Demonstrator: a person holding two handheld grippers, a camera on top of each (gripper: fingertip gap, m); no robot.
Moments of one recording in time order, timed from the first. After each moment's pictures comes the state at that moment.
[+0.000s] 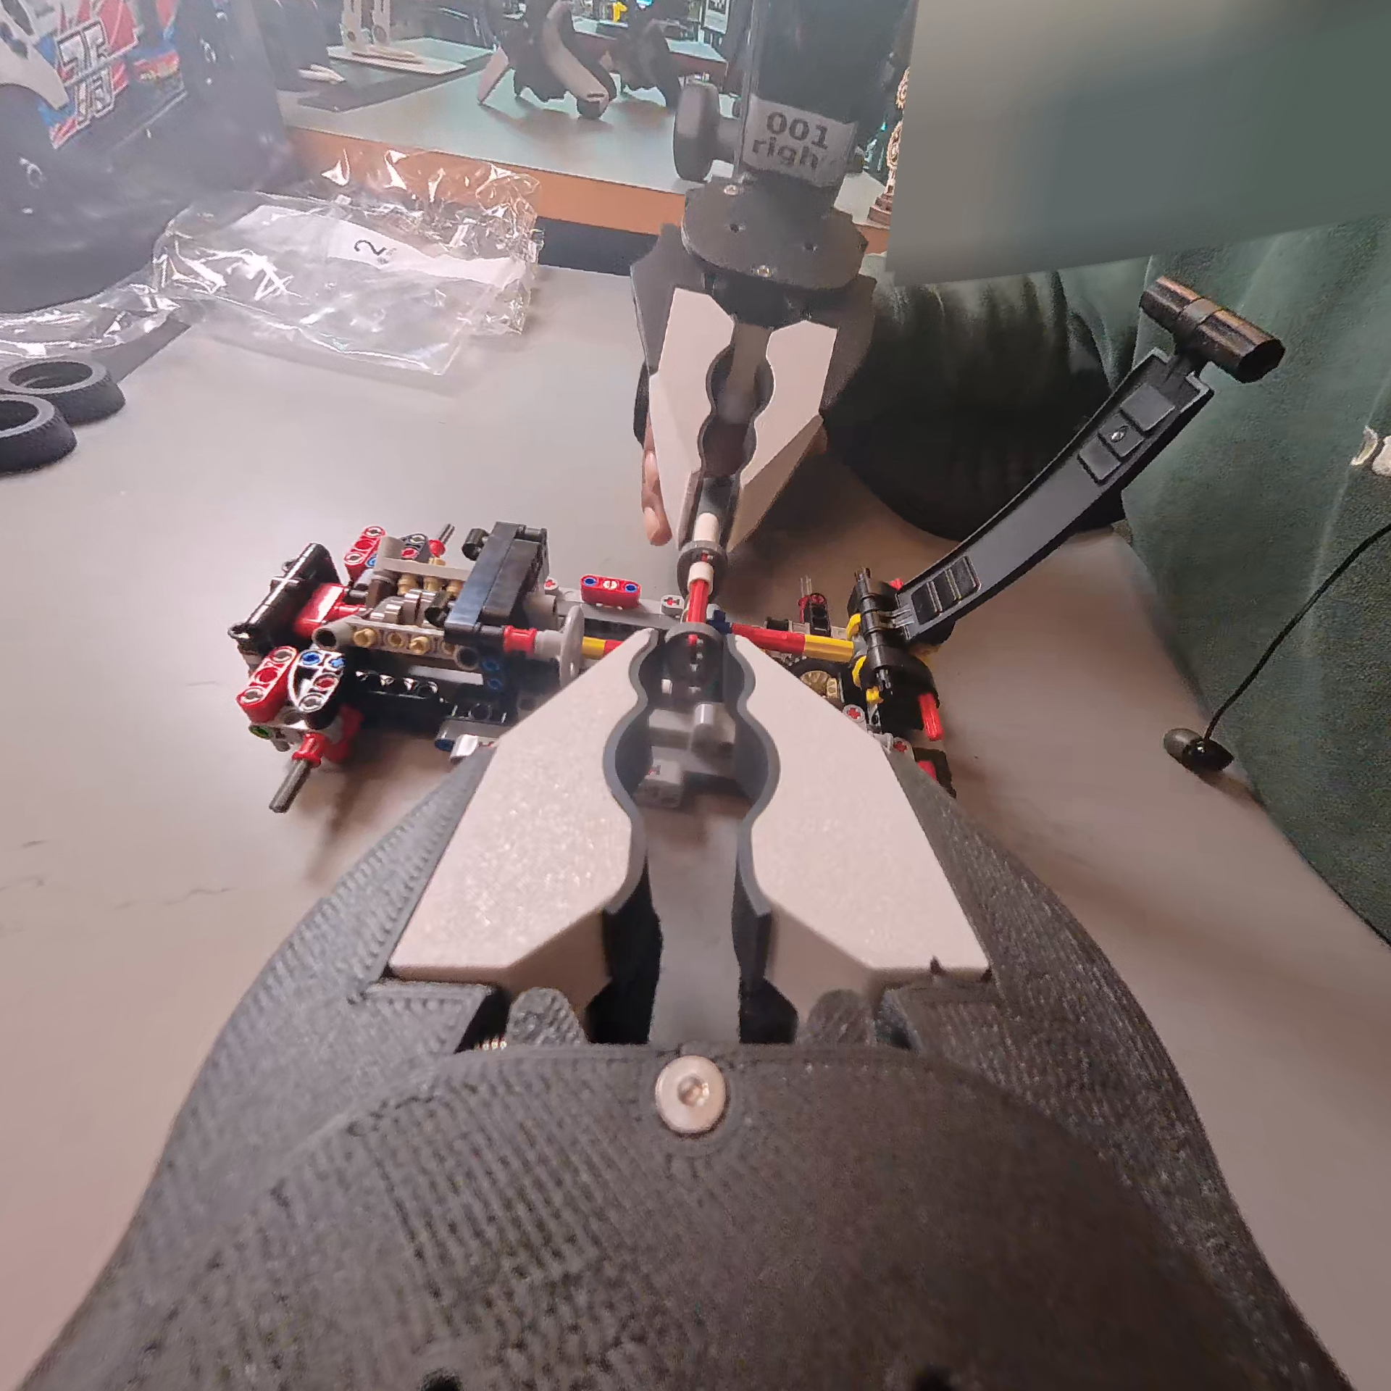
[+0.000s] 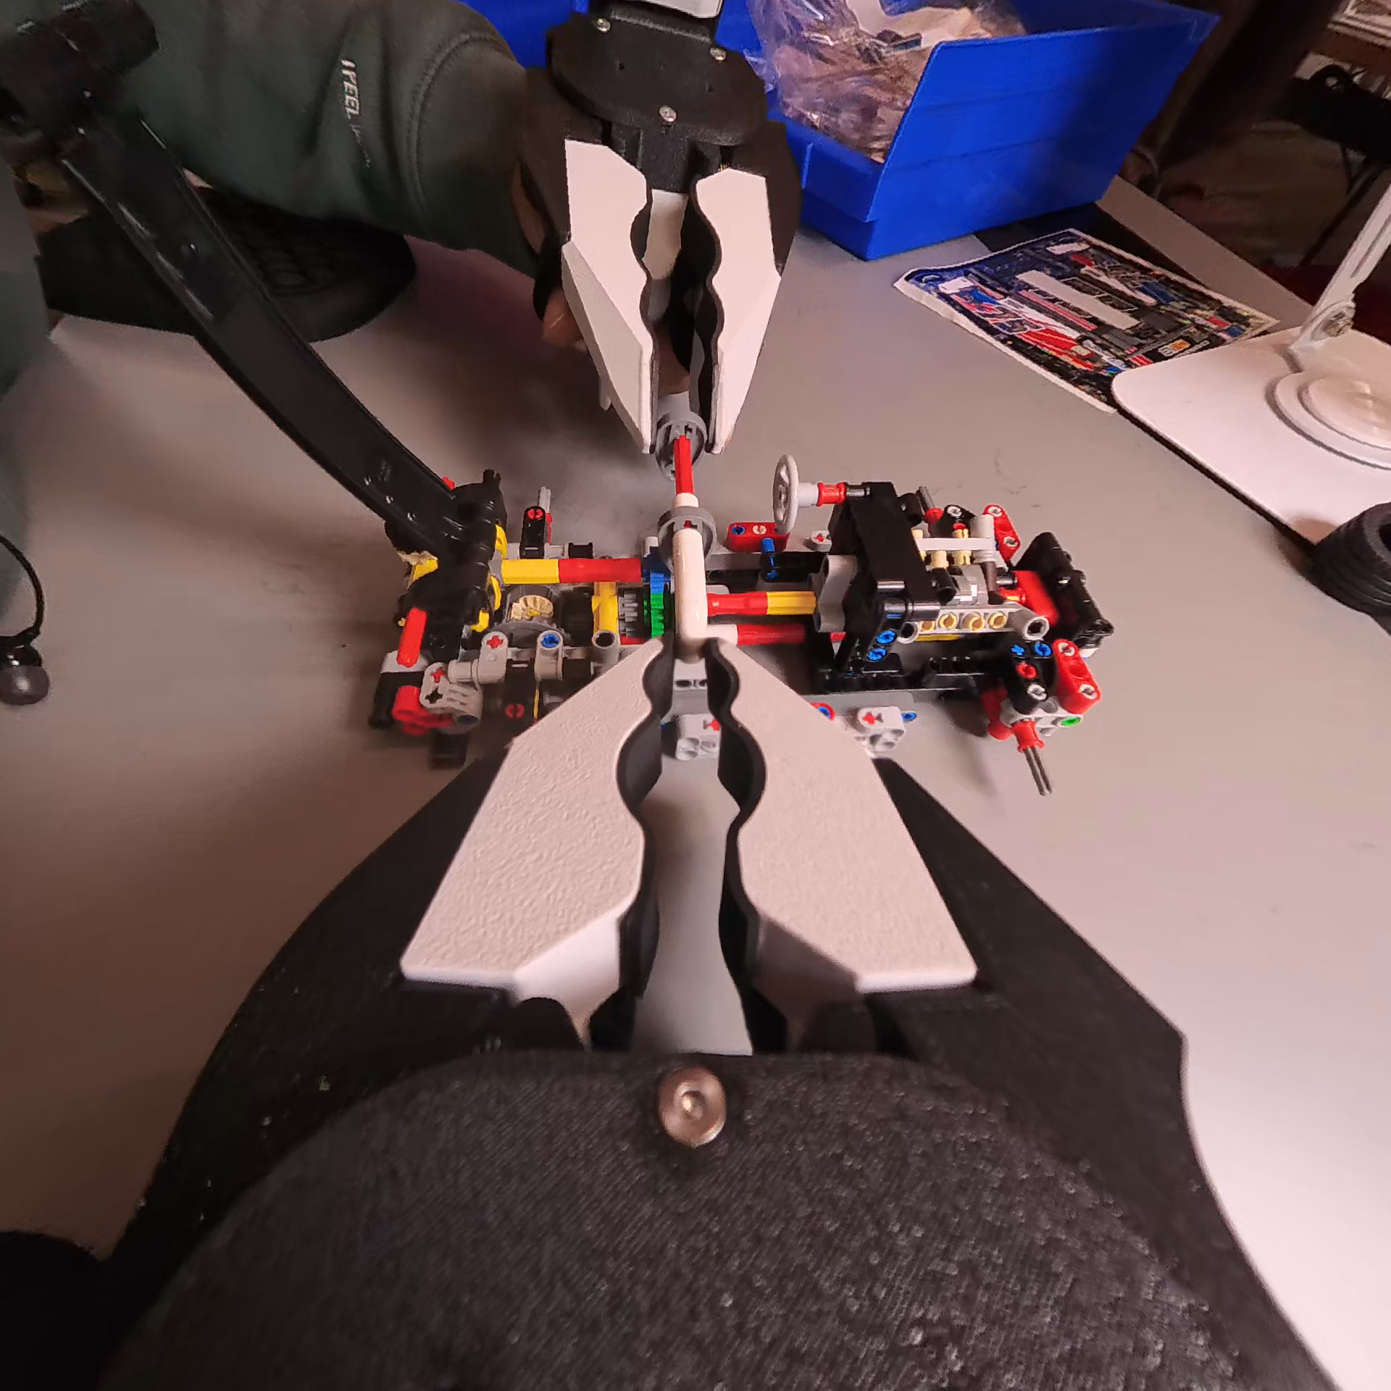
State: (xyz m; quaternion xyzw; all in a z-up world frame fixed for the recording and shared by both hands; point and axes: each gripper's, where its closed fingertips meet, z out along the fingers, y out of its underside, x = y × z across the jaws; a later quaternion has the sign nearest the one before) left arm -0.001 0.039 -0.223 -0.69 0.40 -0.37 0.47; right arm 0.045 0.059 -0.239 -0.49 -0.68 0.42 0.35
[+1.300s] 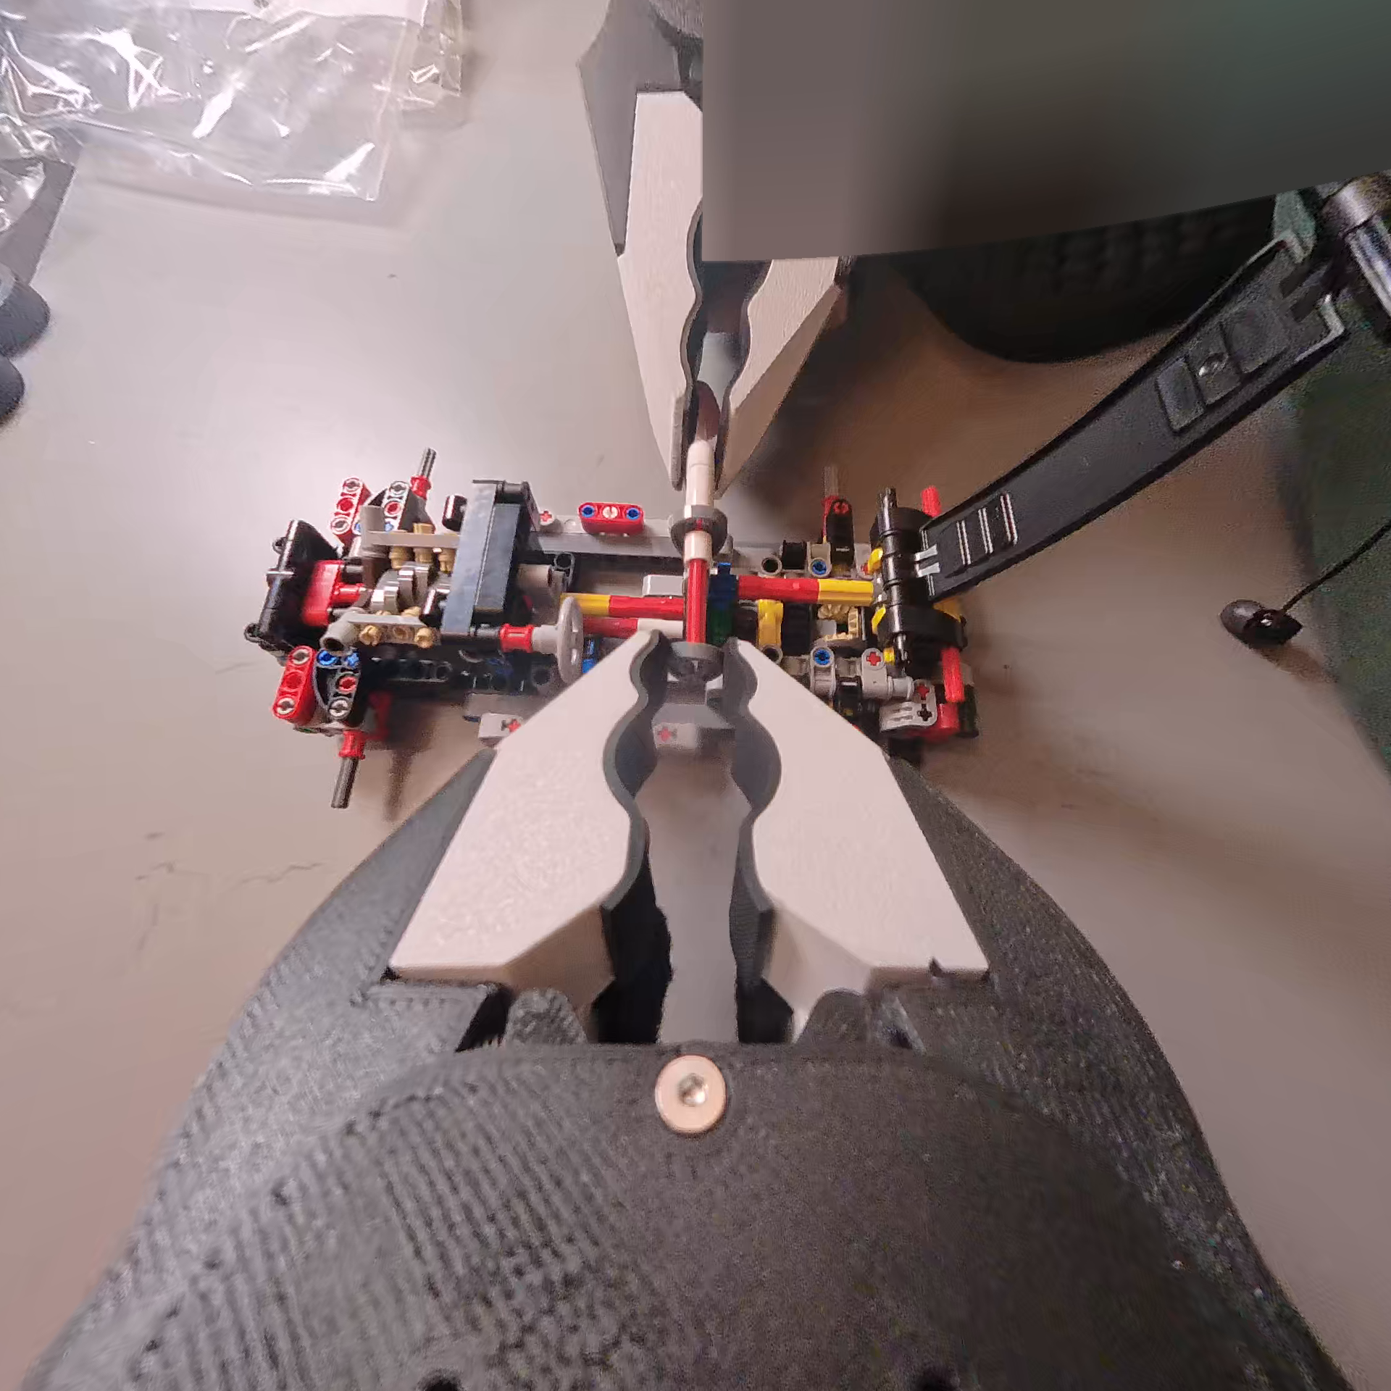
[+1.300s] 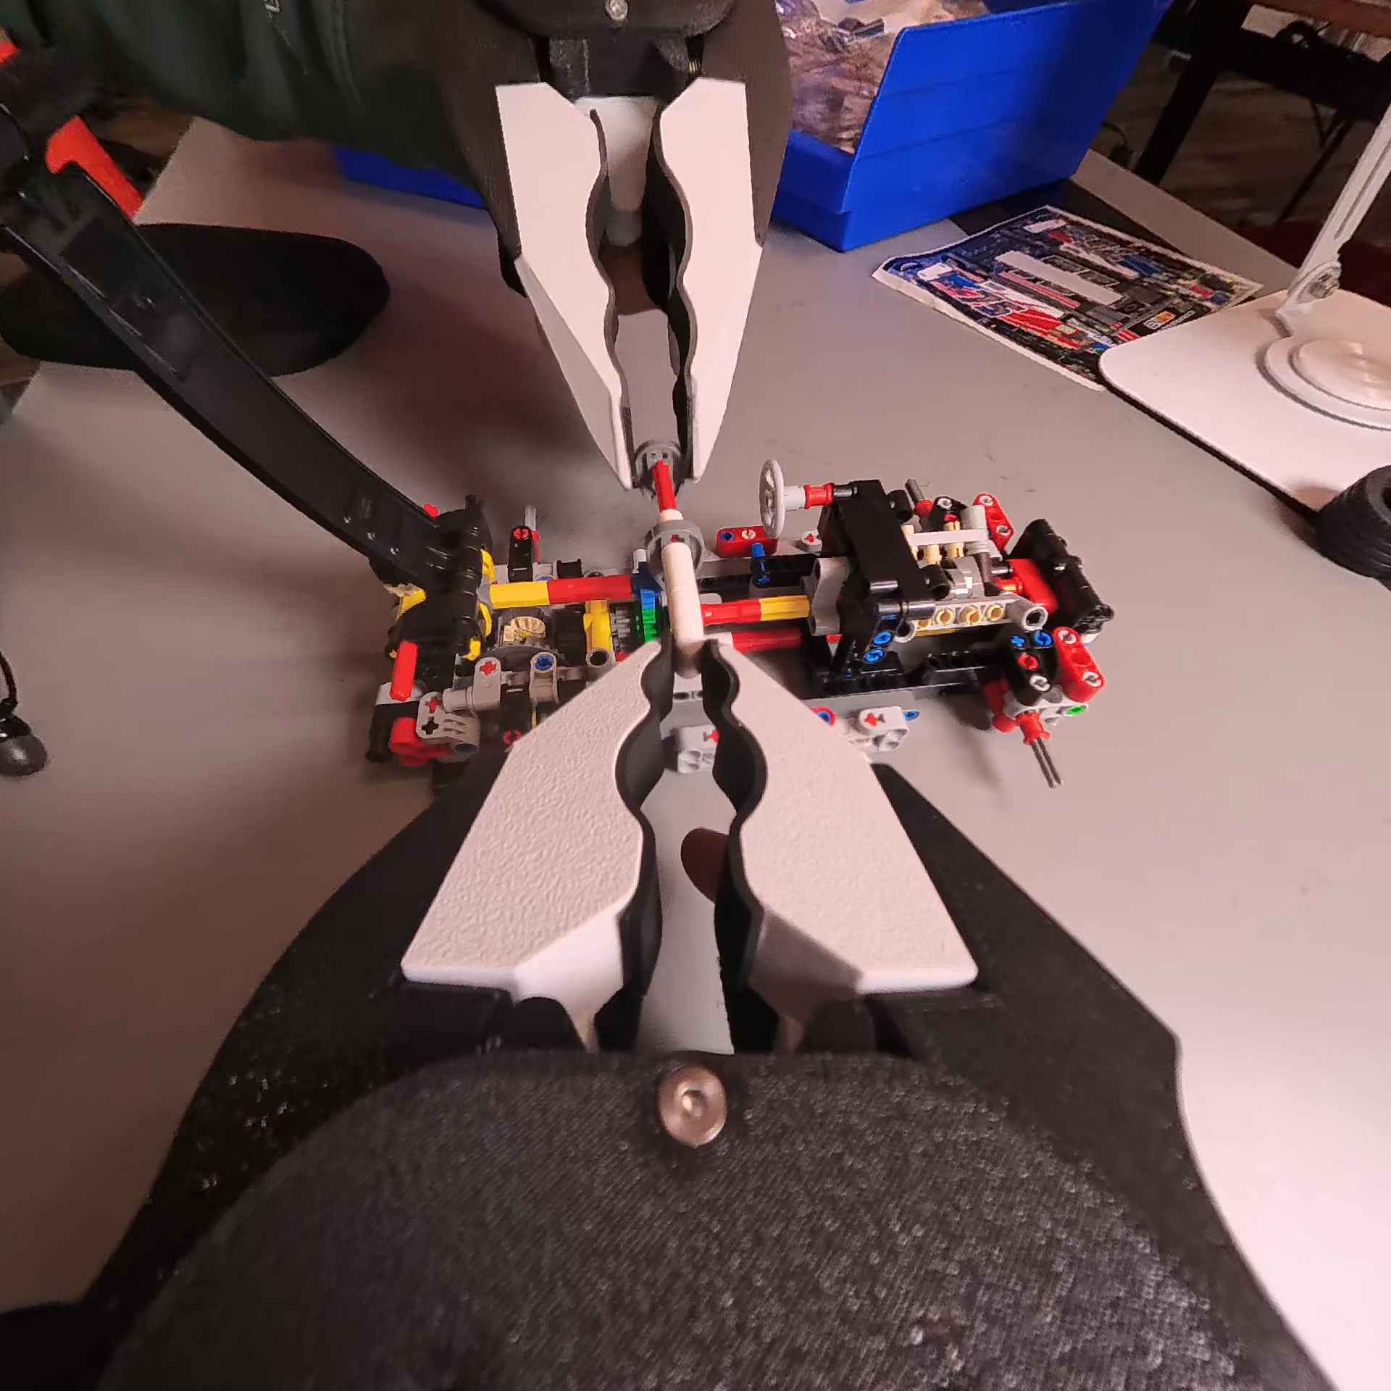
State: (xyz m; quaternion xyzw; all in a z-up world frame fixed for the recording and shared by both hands) left arm 0.002 0.038 -0.232 -0.75 0.49 -0.25 0.37; right arm 0.041 0.057 -0.239 -0.51 -0.66 0.42 0.34
